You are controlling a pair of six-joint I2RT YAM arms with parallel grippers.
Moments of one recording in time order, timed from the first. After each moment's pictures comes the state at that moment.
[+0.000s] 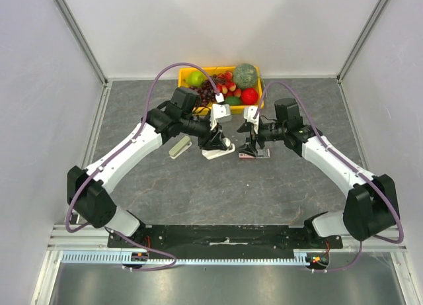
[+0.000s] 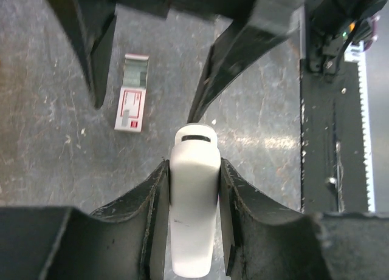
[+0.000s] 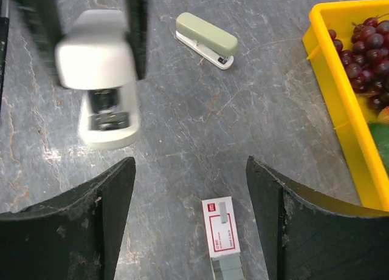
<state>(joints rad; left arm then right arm) -0.60 1.52 1.39 -0.65 0.78 0.50 0.39 1.36 1.01 -0.26 -0.88 -0.65</state>
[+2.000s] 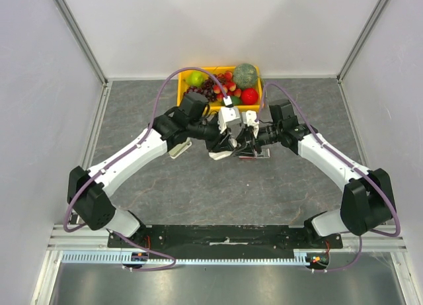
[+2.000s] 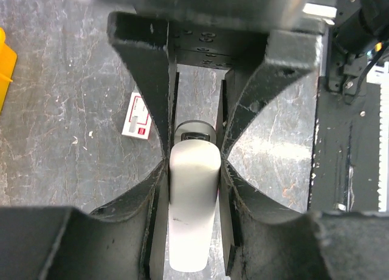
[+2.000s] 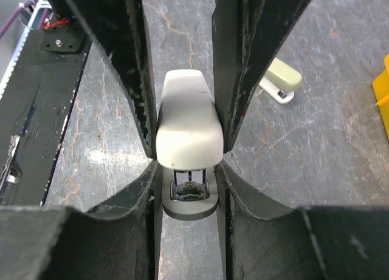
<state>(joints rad) -0.71 1.50 1.36 -0.52 0.61 0.36 0.41 1.43 1.04 -0.34 -1.08 -0.69</state>
